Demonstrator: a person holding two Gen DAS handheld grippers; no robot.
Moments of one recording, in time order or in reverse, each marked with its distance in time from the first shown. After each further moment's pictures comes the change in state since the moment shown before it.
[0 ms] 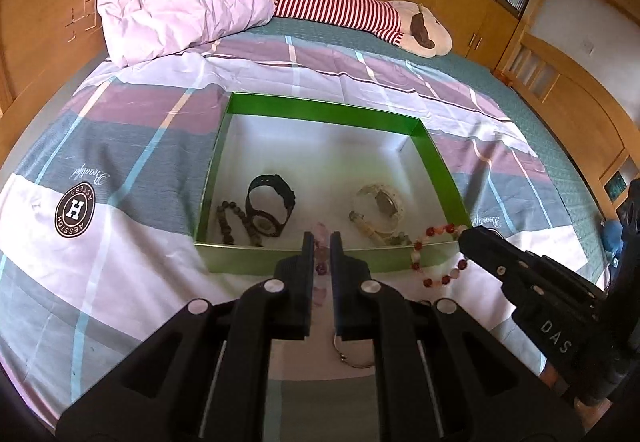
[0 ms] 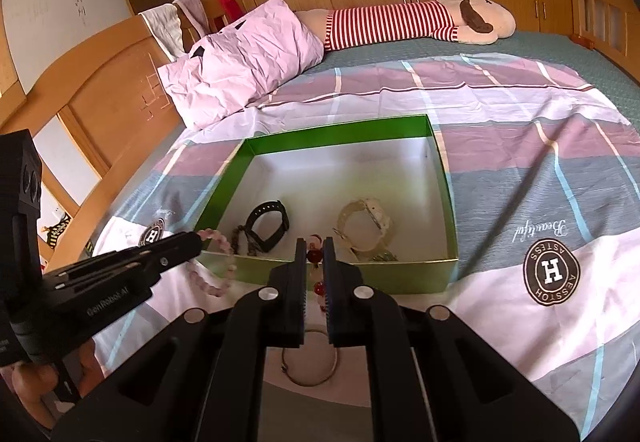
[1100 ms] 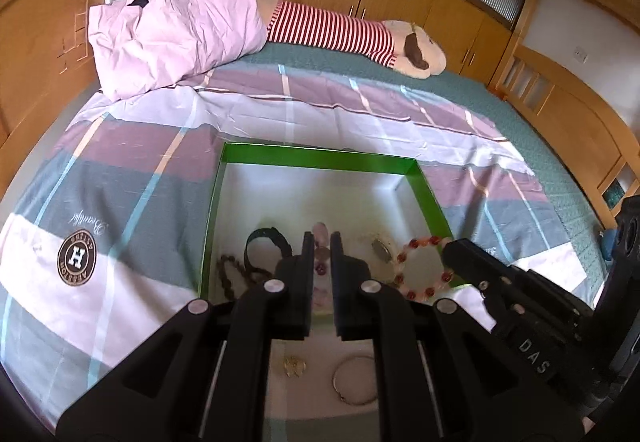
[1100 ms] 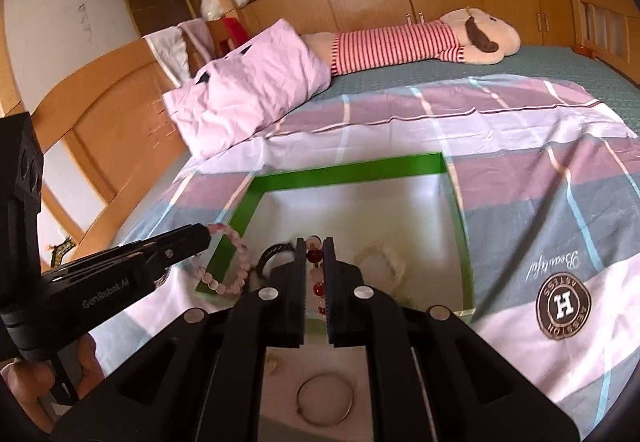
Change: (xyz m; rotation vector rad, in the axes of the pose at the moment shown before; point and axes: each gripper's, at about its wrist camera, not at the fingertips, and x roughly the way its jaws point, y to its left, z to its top) left arm 0.005 -0.002 0.046 0.021 -0.051 -0.006; right arm 0.010 0.001 0.028 0.011 -0.088 0.013
